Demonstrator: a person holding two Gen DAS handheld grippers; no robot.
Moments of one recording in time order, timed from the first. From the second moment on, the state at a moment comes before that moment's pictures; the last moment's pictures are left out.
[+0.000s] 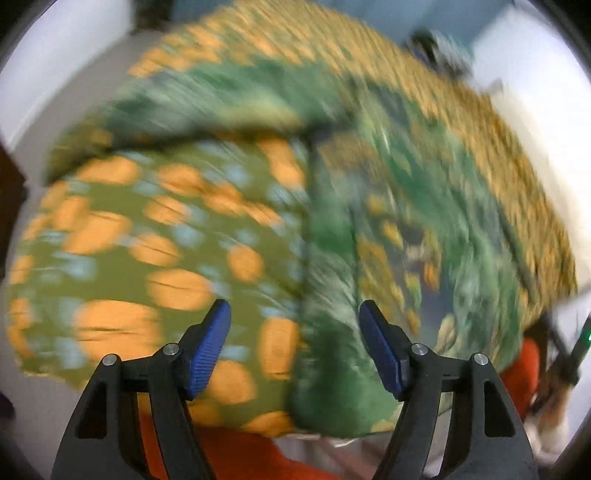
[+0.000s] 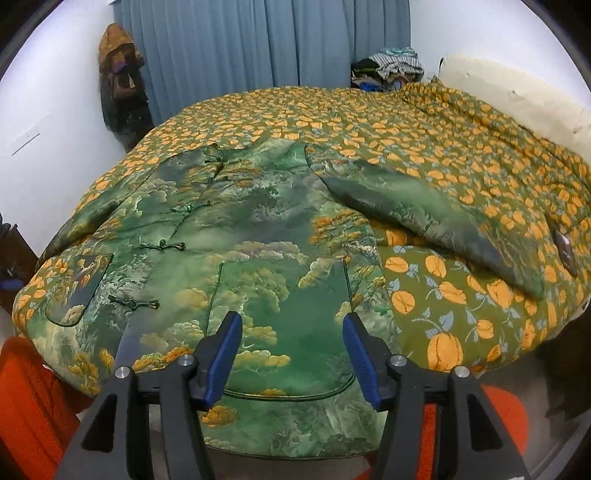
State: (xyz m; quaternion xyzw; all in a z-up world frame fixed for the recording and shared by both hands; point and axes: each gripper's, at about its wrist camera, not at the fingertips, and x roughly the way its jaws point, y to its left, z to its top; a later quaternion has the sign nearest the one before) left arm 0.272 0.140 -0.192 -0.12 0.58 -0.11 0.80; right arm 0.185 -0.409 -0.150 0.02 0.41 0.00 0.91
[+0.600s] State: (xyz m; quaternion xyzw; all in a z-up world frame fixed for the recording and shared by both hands) left arm 0.256 0.061 -0.217 -0.09 0.59 -0.15 0.79; right arm 0.186 -0.435 -0.157 0.02 0.42 -0.04 0.91
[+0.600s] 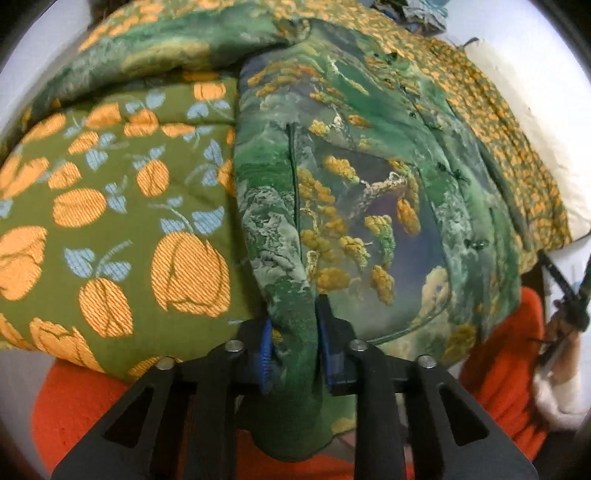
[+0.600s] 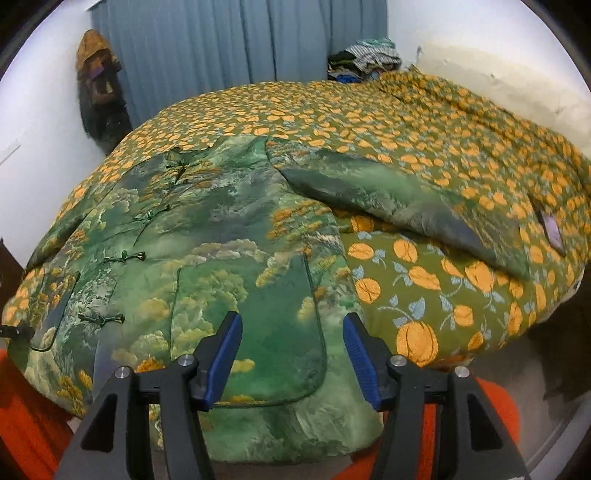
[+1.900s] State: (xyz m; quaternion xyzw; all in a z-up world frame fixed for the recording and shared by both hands) left arm 0.188 0.015 -0.115 -0.04 0.35 -0.09 0.93; right arm 0.158 -0.352 -0.119 -0.06 0.30 0.09 0.95
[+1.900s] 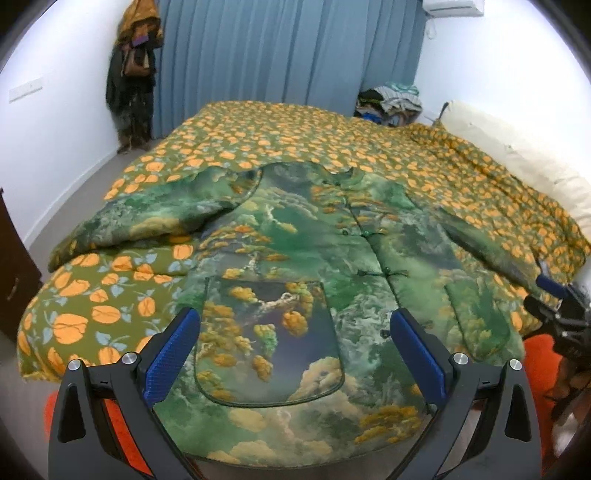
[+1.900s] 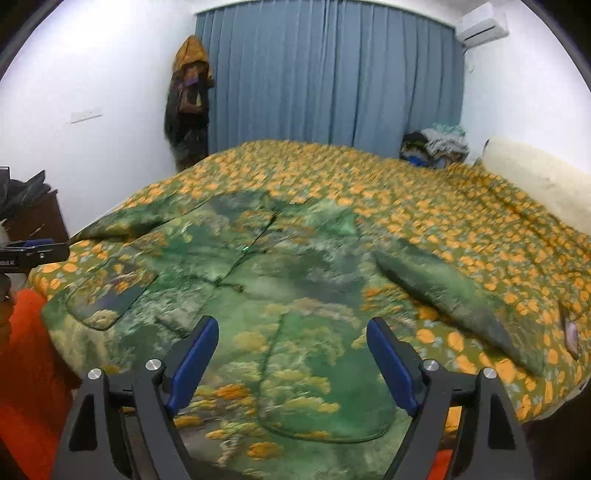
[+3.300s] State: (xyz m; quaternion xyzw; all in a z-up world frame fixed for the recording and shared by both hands) left arm 0.243 0.020 -0.134 -0.02 0.33 0.00 0.94; right arm 0.209 -0.461 -0.134 0.01 0.35 -0.04 0.94
